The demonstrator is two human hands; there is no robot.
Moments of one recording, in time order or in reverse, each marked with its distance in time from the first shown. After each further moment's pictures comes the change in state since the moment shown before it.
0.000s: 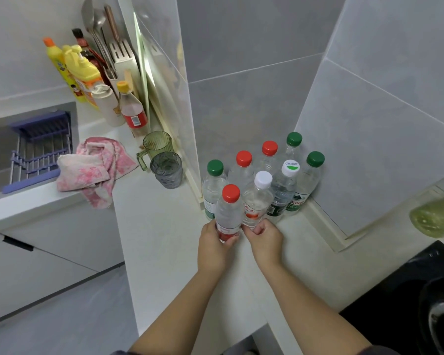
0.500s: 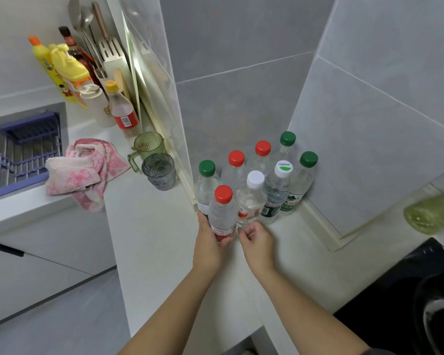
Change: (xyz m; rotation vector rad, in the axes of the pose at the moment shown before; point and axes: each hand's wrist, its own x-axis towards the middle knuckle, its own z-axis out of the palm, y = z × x) left_hand 0.007 0.013 0.002 -0.112 -0.069 0.010; right_hand -0.007 0.004 0.000 0.021 -0.063 -0.096
